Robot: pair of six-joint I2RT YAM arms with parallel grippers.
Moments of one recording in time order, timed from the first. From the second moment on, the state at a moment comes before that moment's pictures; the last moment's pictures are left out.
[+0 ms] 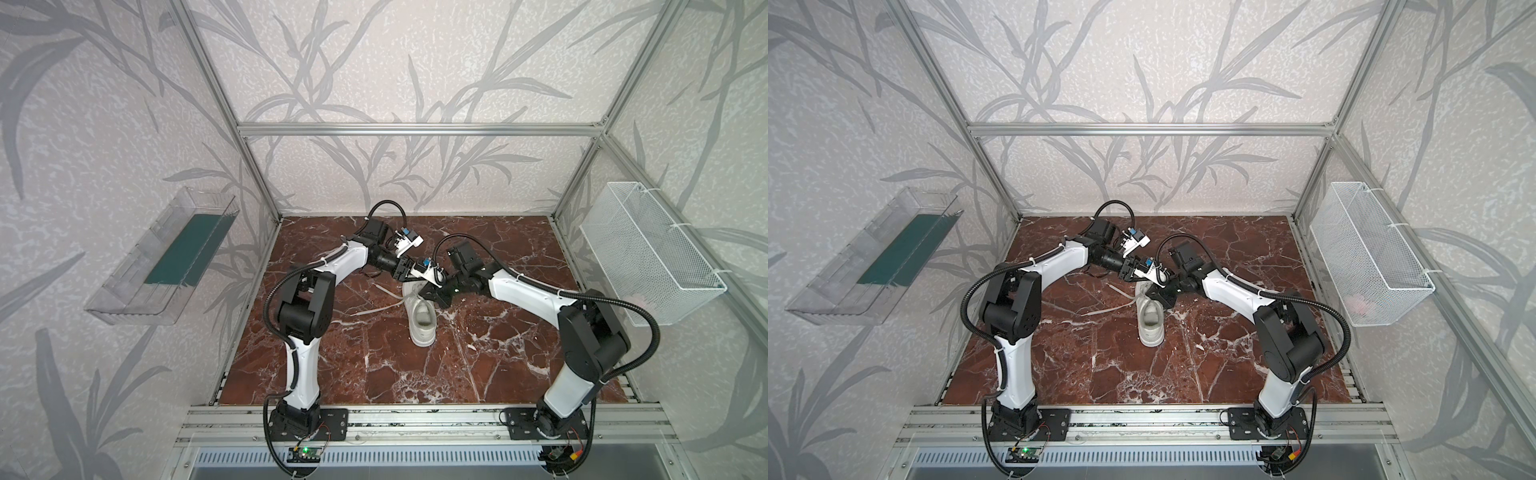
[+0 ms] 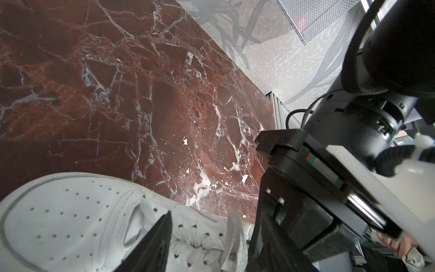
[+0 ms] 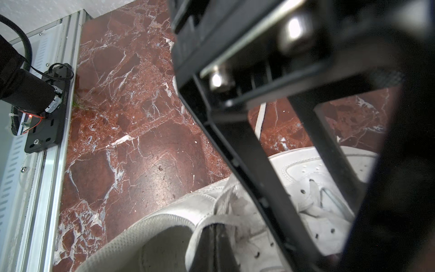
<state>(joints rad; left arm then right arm) -0.35 2.06 1.56 -0.63 1.13 0.35 0.57 1.74 1.18 -0.38 -0.63 -0.45</state>
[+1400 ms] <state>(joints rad) -0.41 2.13 1.62 -0.73 1.06 0.43 0.57 1.74 1.19 -0.41 -0.63 -0.48</state>
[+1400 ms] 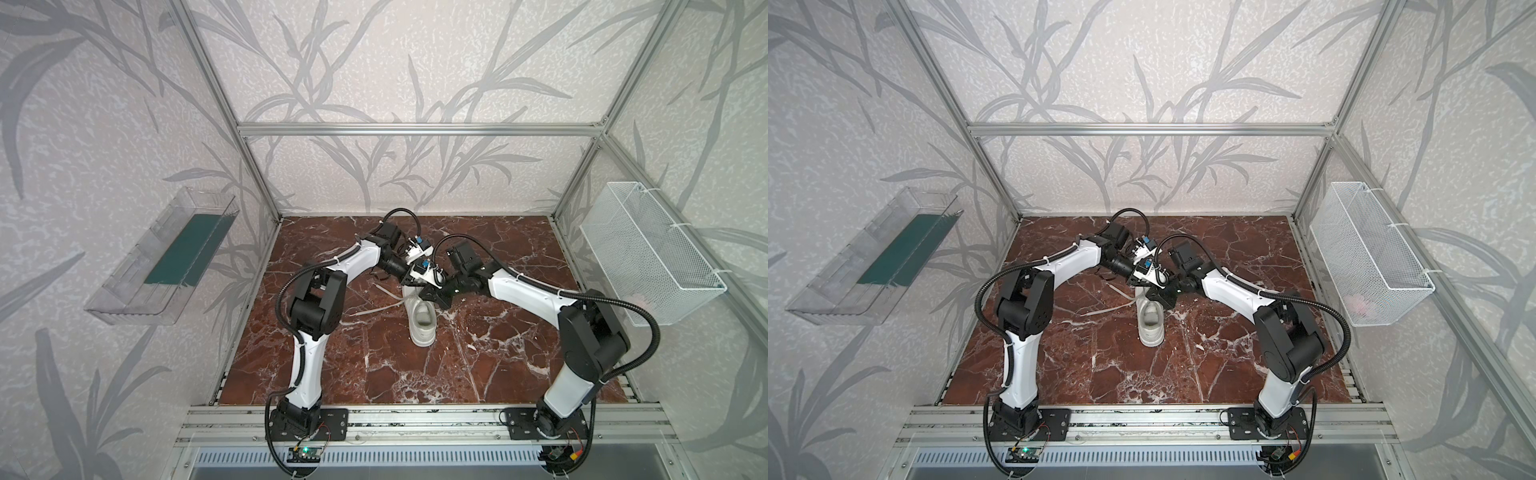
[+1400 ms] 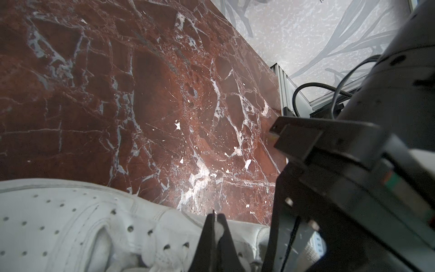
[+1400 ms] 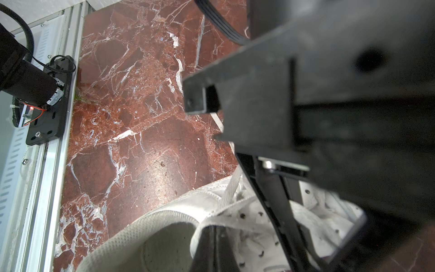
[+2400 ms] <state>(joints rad) -0.40 2.09 1.58 -0.61 1.08 0.32 0.57 1.74 1.19 -0.40 -0.63 -0.48</state>
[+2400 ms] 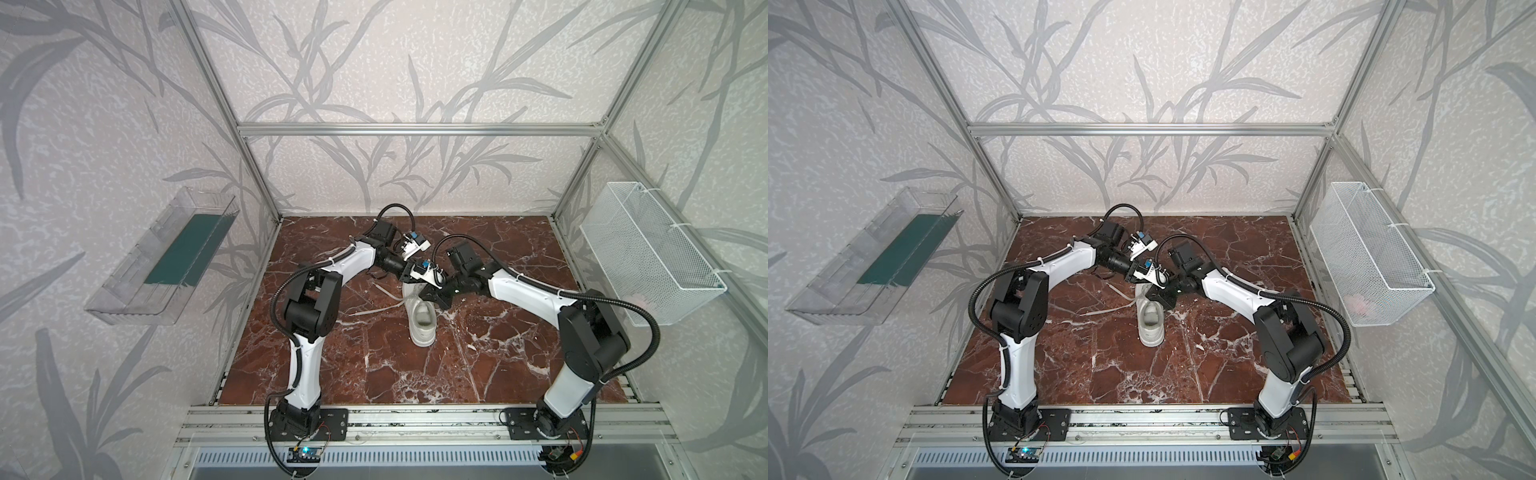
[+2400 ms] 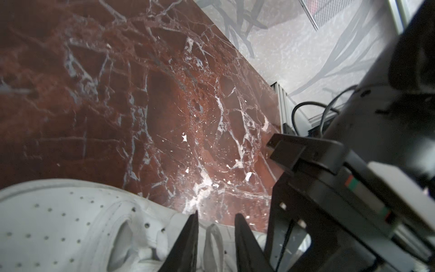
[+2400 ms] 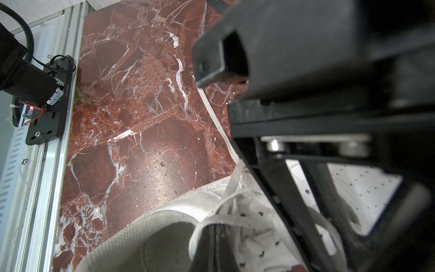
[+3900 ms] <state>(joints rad) -0.41 2.11 1.61 -0.64 1.03 0.32 0.57 1.73 1.18 -0.40 -0.64 -0.48</state>
